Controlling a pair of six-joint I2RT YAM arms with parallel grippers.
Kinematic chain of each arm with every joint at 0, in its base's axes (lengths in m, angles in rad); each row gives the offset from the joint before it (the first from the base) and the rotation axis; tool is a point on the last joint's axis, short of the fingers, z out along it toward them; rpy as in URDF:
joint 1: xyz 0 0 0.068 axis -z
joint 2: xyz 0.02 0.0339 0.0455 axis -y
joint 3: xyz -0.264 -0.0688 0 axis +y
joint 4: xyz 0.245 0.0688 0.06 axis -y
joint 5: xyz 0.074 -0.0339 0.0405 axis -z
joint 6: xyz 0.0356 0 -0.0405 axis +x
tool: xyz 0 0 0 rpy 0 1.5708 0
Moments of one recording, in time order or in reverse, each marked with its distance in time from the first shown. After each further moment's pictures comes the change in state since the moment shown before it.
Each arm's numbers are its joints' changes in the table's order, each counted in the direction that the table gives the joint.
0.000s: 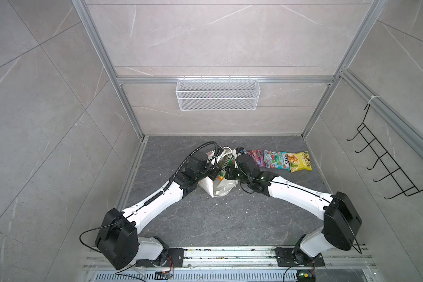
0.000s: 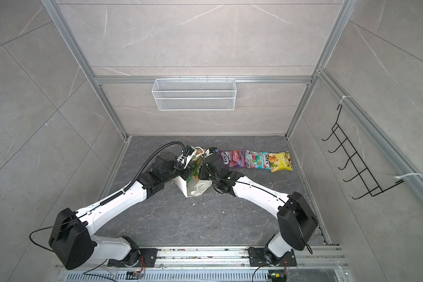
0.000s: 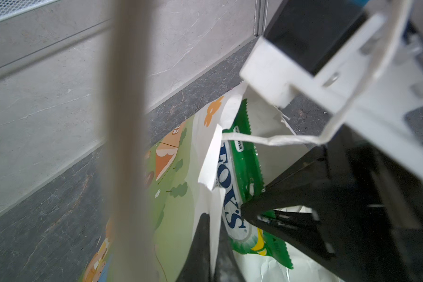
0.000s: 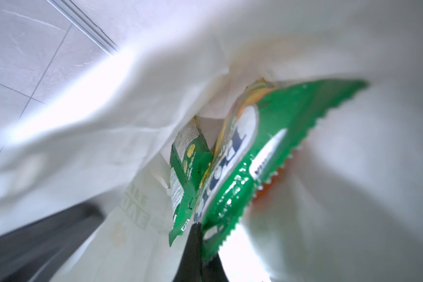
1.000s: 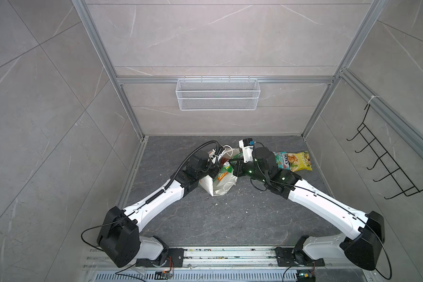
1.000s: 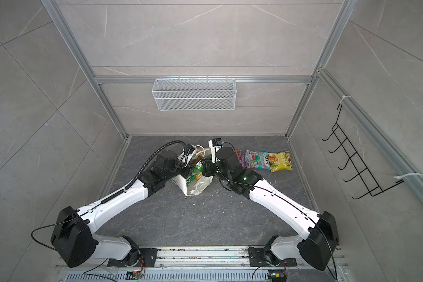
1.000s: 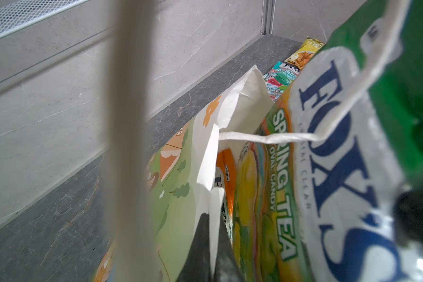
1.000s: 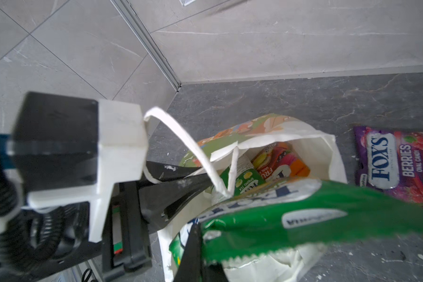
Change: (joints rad) left arm 0.000 -0.018 -0.026 -0.005 -0.039 0.023; right arm 0.005 0.206 -0.074 -0.080 -0.108 -0.127
